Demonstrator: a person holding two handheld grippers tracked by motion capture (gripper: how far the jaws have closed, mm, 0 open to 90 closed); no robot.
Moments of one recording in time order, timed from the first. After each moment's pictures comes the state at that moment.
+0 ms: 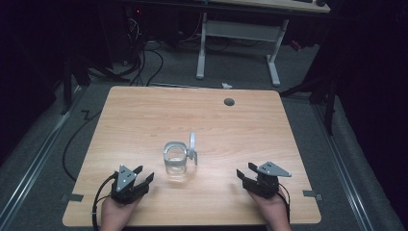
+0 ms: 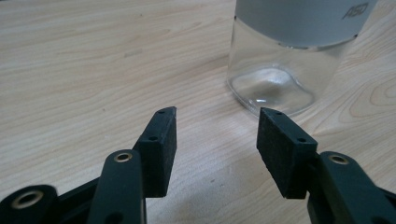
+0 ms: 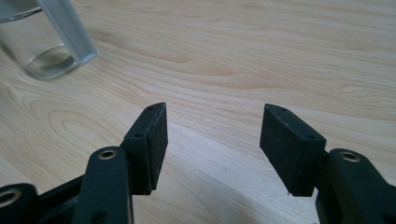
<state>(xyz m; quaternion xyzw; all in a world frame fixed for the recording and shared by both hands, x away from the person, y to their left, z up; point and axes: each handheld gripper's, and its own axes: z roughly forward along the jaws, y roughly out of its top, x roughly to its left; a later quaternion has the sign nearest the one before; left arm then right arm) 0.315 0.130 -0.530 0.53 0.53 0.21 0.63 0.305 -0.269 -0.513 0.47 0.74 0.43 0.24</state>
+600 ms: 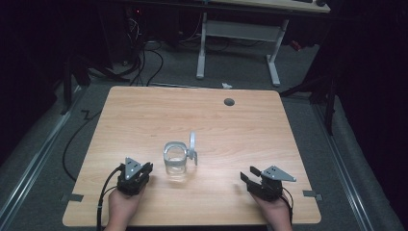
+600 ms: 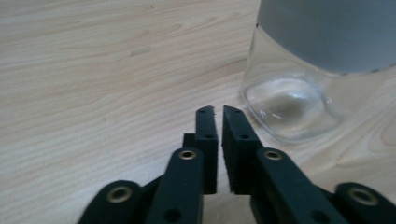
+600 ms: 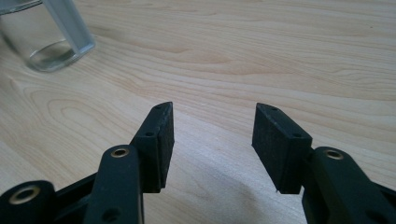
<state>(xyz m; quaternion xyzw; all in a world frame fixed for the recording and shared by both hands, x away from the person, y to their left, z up) 0.343 0.111 -0.526 0.53 0.56 0.23 0.60 0.297 -0.282 -0.524 0.47 0.73 0.44 0.23</state>
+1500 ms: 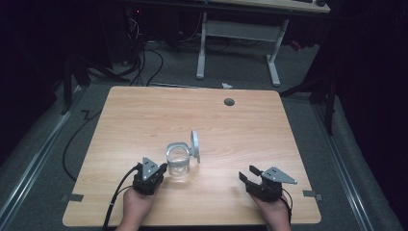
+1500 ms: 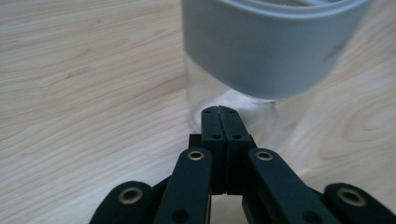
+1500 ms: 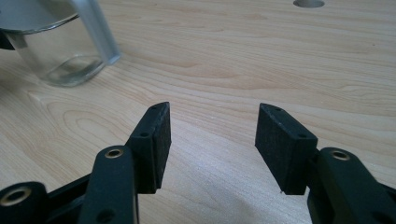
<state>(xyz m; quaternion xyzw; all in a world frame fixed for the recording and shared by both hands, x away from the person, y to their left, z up) 0.330 0.066 -0.521 0.55 0.52 0.20 0.62 0.292 -0.278 -0.520 0.46 0.72 0.46 0.24</state>
